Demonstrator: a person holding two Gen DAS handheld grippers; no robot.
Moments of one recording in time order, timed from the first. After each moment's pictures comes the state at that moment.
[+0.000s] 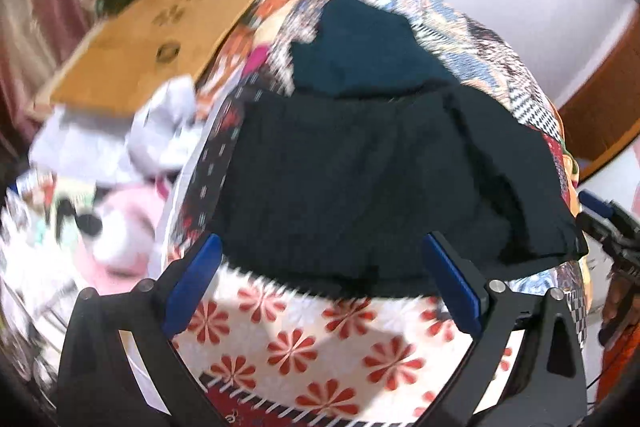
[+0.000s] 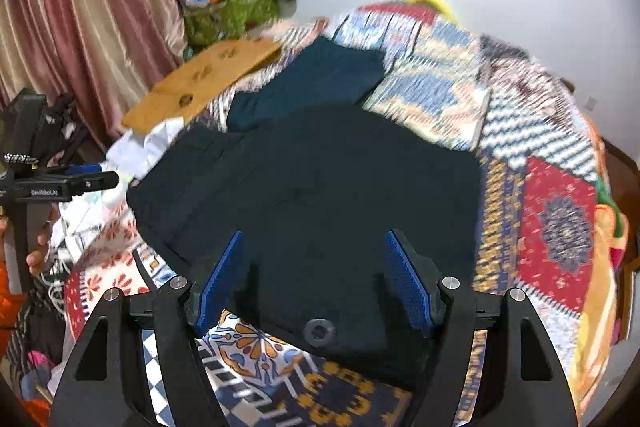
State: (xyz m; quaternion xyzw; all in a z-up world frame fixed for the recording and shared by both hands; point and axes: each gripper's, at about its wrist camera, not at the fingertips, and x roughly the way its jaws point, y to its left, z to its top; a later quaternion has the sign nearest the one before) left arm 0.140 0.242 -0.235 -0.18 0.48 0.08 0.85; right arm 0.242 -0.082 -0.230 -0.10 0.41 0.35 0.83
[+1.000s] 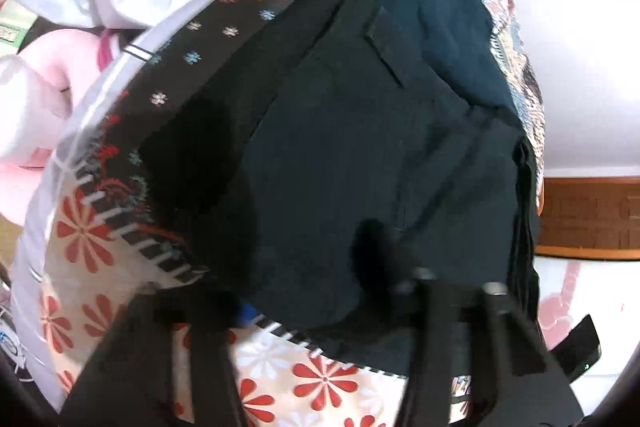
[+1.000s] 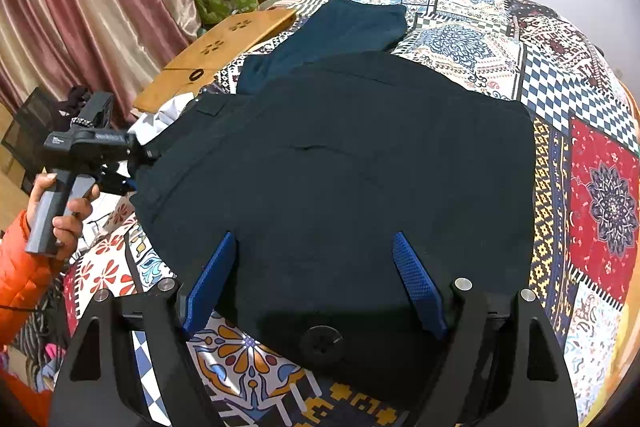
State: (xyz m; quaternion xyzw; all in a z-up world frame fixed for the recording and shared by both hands) left arm 0.183 0.292 -0.323 -0.44 0.54 0.07 0.71; right arm 0.252 -0.079 -0.263 -0.07 0.45 0.38 0.80
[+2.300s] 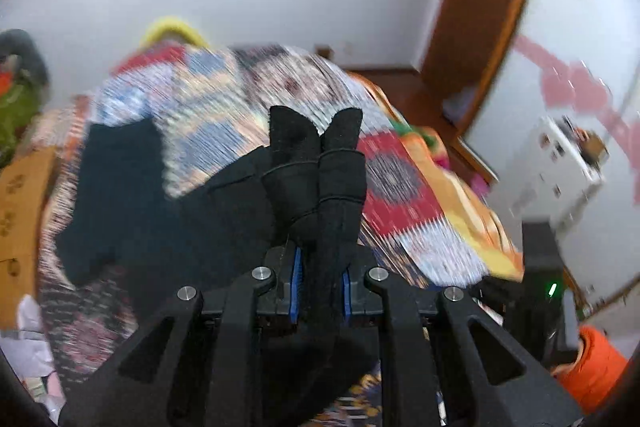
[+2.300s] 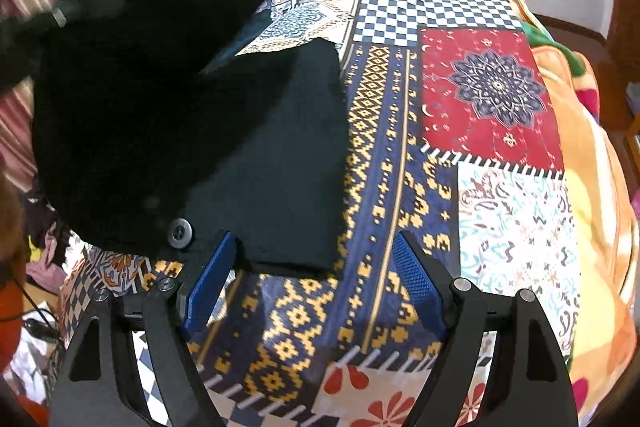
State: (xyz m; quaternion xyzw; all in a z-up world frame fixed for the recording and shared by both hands) left arm 0.271 -0.047 -0.143 0.00 0.40 -0.18 0.90; right arm 0.254 -0.220 -0.278 0.05 0.49 0.26 0.83
